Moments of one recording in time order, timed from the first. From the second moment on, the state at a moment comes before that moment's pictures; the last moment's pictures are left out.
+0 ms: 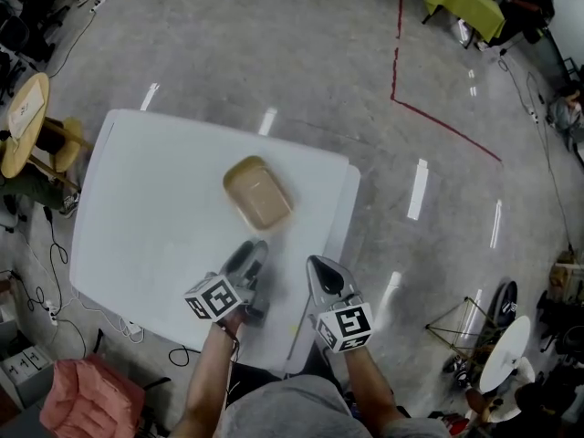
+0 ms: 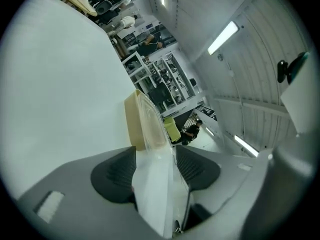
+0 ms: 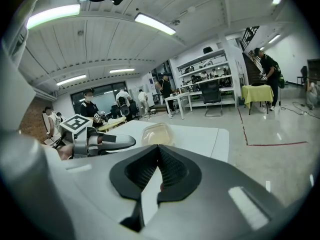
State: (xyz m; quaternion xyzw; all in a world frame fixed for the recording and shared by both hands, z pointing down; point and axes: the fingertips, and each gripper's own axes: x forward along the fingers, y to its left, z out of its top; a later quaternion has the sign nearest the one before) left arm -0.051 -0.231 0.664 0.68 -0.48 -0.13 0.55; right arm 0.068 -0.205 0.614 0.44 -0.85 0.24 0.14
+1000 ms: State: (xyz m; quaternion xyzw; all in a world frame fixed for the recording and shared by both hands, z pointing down) left arm -0.039 -0.244 0.675 0.64 -0.47 -0.18 0.58; right arm 0.094 -0.213 0.616 0.46 -0.84 0.23 0.14
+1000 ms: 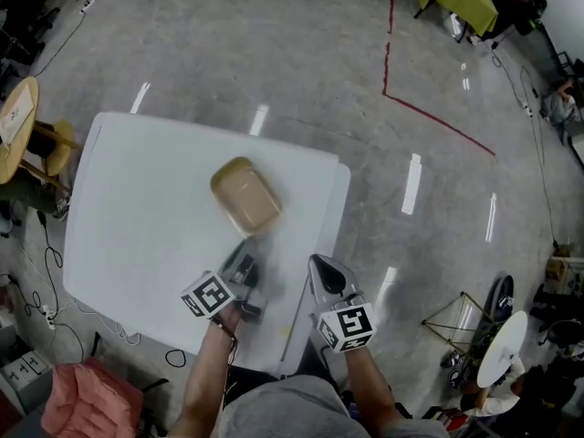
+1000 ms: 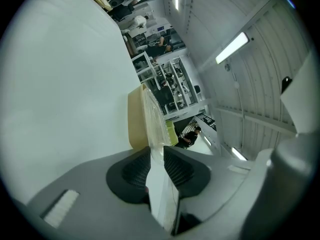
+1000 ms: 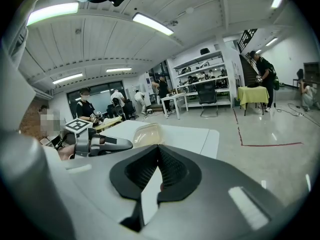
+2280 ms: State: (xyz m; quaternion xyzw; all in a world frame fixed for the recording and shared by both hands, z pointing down) left arm -0.041 -0.241 0.621 0.72 -0.49 -0.12 0.48; right arm 0.090 -0.199 0.595 0.46 -0.85 0.21 0.14
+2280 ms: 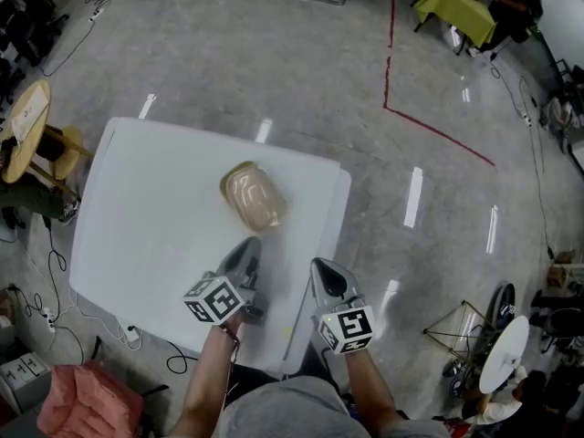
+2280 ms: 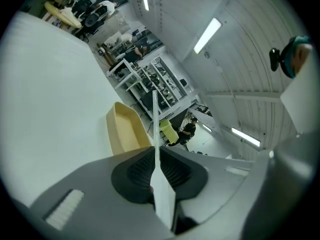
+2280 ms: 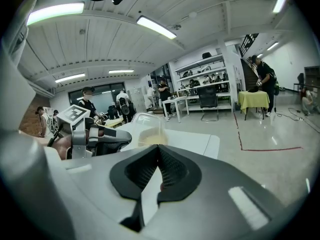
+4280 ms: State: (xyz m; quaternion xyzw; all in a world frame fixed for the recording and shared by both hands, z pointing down) left arm -0.116 -0.057 0.478 0.82 -0.55 0.04 0.16; right arm 0.050 -0.059 0.470 0.51 -0.85 0.13 0.04
